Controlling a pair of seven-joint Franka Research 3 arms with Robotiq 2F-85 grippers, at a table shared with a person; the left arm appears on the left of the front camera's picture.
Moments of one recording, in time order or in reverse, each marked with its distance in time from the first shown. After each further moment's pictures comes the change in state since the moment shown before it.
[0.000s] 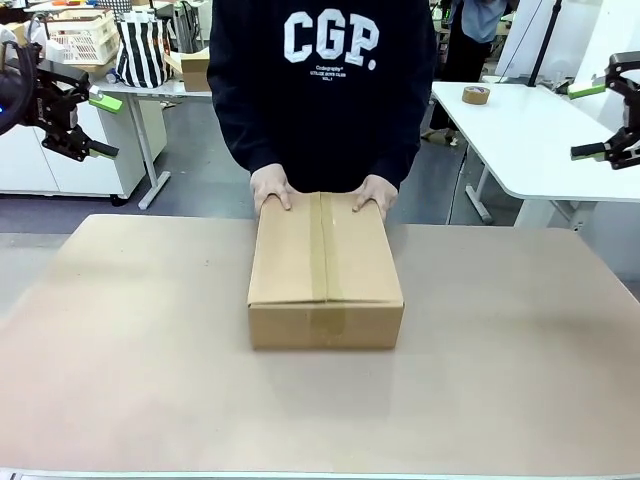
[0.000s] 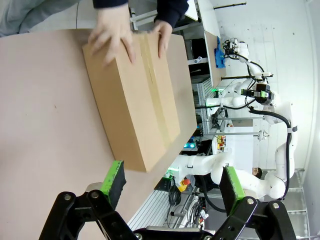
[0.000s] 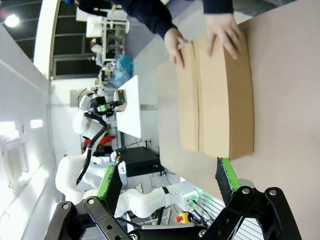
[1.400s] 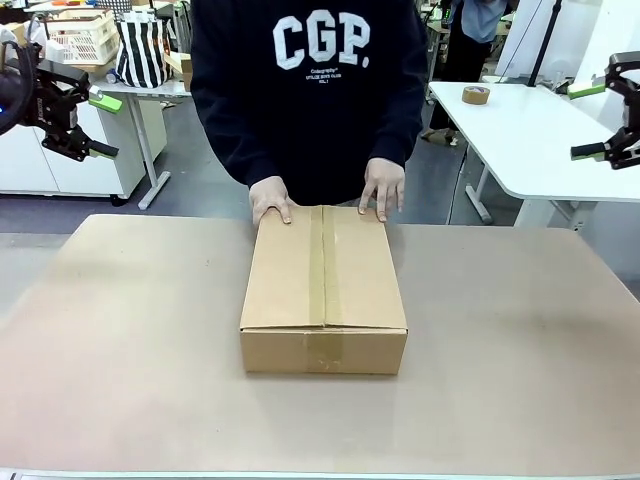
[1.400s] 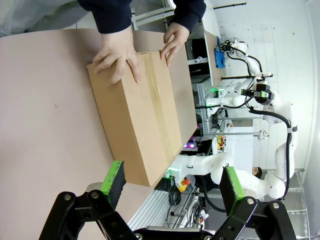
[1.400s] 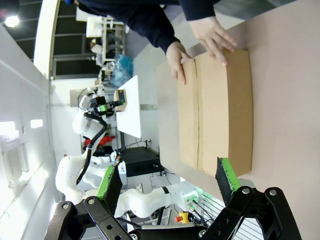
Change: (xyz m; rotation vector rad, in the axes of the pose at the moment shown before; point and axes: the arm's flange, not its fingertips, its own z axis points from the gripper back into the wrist) left arm 0.000 0.000 0.000 0.000 0.000 0.000; right arm 0.000 0.000 0.000 0.000 0.000 0.000
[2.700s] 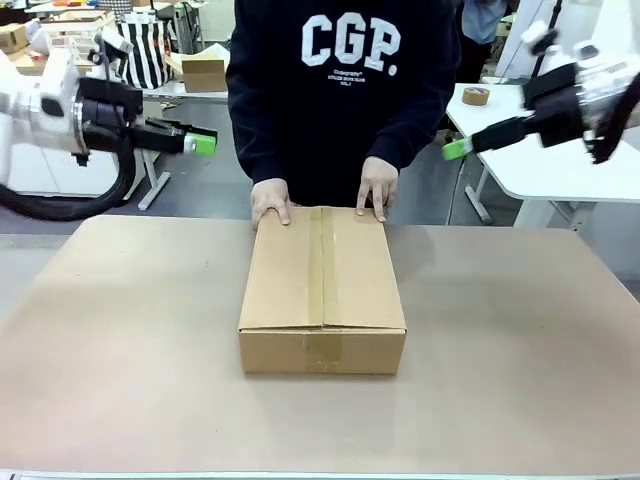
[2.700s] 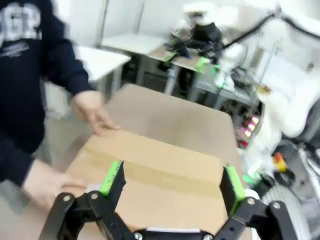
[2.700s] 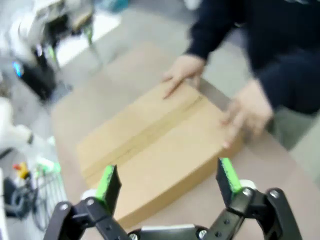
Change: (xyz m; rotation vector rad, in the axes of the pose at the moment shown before) left arm -0.068 -0.063 -0.155 -0.156 -0.156 -1.122; right arm -0.016 0.024 -0.167 -0.085 0.094 1.187
